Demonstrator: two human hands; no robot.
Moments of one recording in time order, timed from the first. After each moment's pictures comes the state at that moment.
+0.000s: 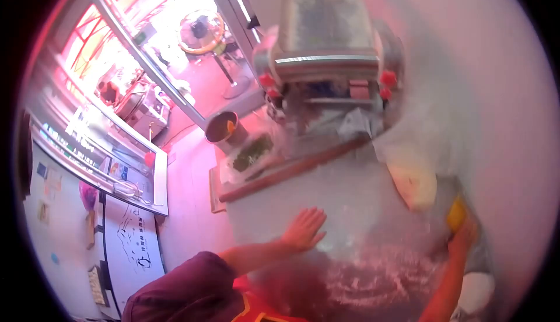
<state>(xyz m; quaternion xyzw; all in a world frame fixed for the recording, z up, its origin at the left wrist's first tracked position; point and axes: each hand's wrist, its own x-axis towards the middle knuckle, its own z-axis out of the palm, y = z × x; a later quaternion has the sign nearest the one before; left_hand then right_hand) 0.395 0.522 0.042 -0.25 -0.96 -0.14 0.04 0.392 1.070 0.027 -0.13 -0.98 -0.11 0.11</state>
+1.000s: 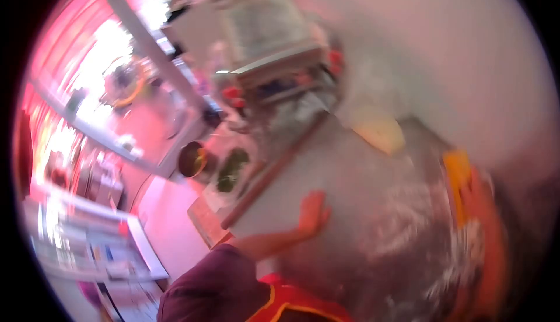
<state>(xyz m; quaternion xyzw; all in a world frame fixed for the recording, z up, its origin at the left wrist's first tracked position) 0.409 0.505 0.005 -0.30 -0.94 -0.17 0.09 0.528 0.920 0.296 -0.21 -0.97 0.14 0.02</state>
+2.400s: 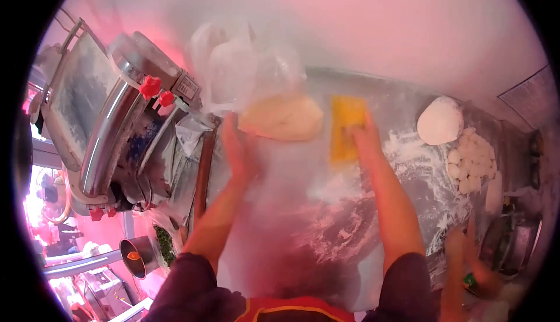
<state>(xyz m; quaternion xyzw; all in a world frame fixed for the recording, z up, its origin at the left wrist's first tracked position) 0.175 0.687 0.071 -0.36 -0.78 -0.50 0.09 0.377 0.907 0.093 -0.45 -0.56 0.65 0.22</state>
